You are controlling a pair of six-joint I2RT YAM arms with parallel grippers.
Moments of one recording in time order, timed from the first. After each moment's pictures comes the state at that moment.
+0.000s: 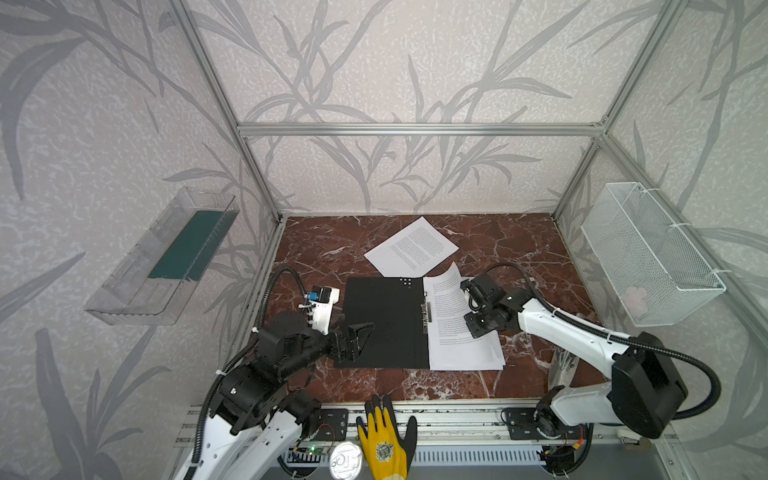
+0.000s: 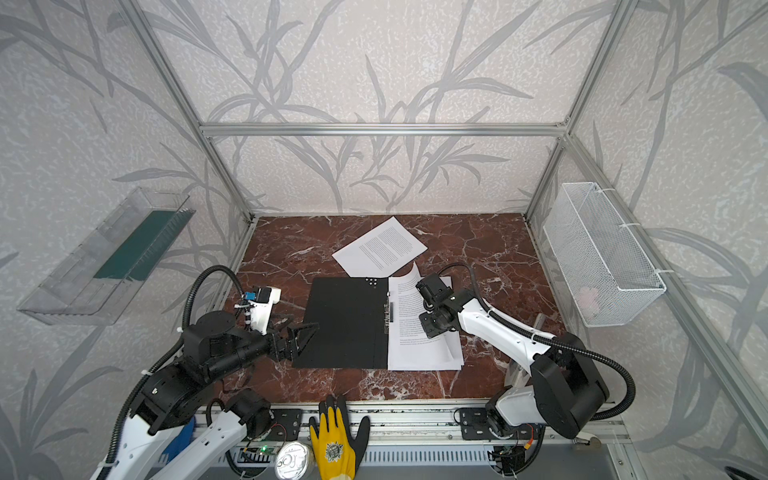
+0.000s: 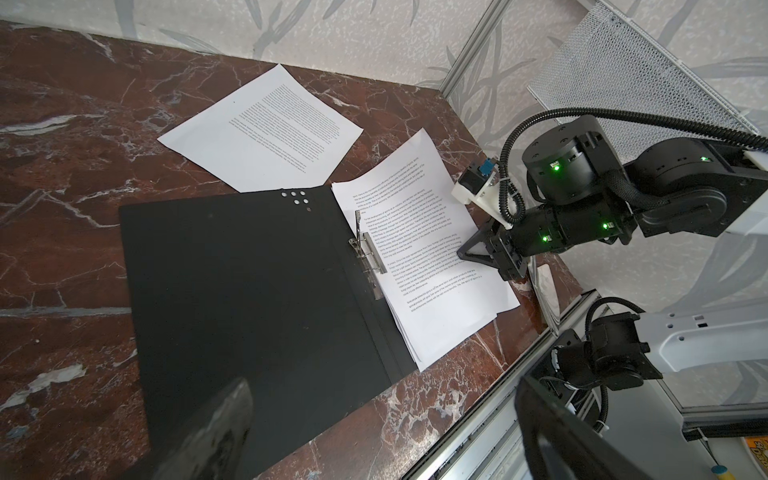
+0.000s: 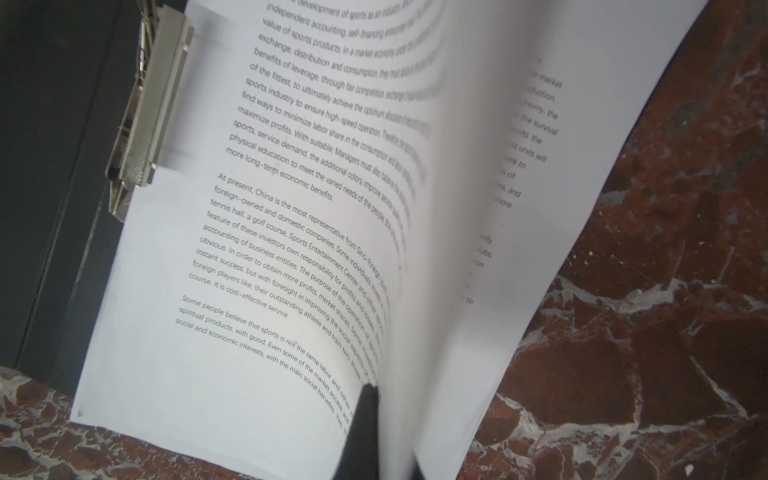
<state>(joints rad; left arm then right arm) -0.50 0.45 0.79 -0.79 0.24 -0.39 0.63 1.39 0.88 -0.74 0.08 0.19</state>
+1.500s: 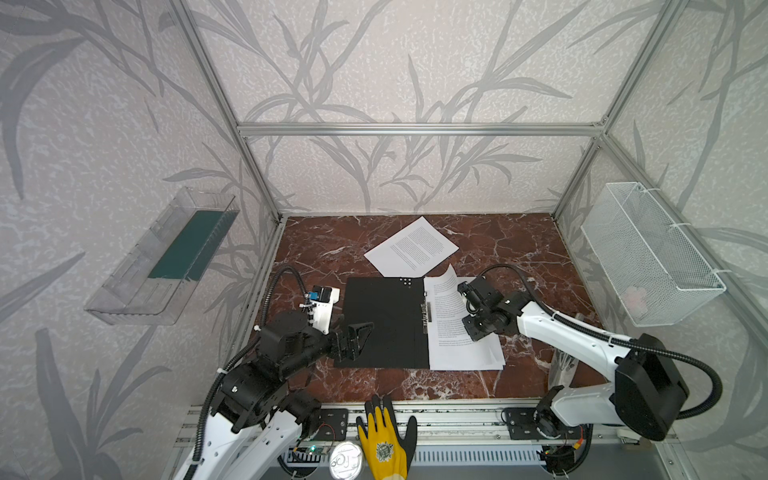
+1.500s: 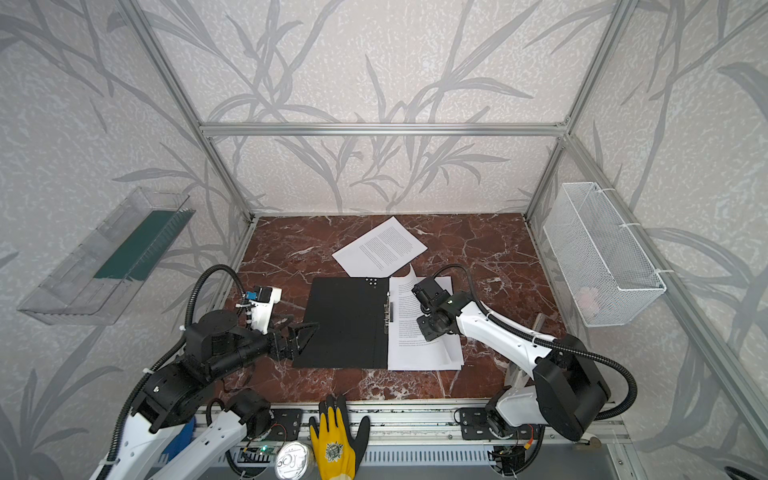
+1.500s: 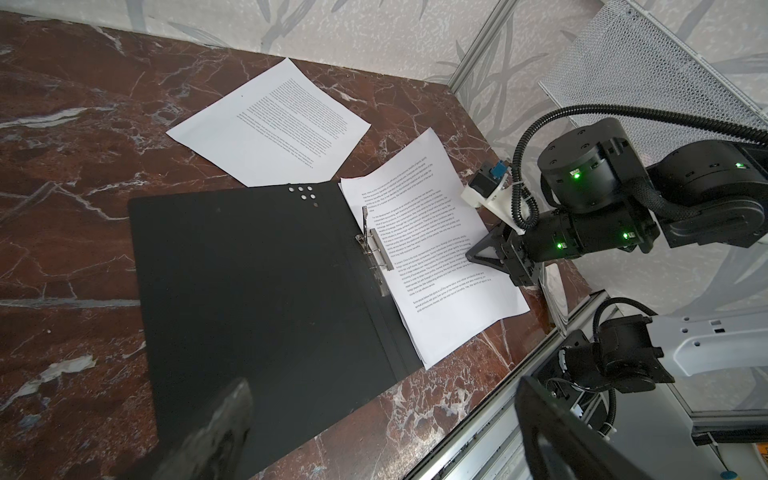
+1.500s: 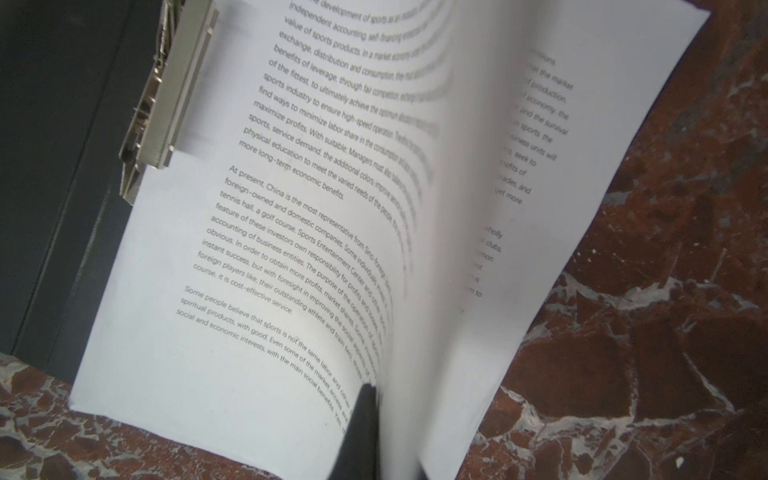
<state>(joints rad) -0.50 0.46 0.79 -0.80 0.23 -0.39 0.67 1.37 0.88 -0.75 0.11 0.20</state>
